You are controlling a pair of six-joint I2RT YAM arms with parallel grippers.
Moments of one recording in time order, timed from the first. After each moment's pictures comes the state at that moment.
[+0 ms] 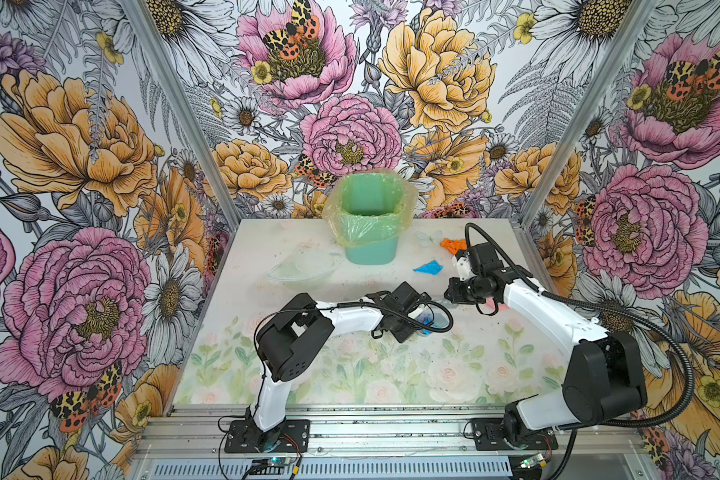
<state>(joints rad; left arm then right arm) -0.91 1.97 1.26 -0.34 0.04 0.08 0.24 1.45 1.08 -0.72 -0.24 0.24</state>
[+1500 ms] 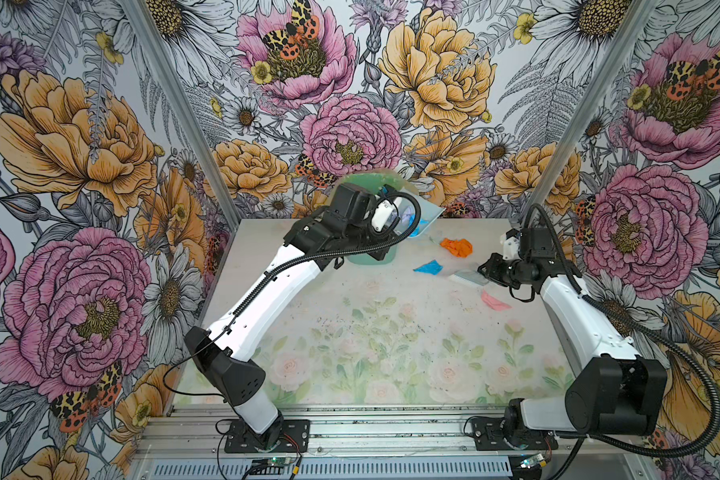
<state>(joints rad) -0.63 1.65 1.97 -0.90 0.18 -0.03 -0.07 1.38 1.18 -0.72 -0.35 0.33</state>
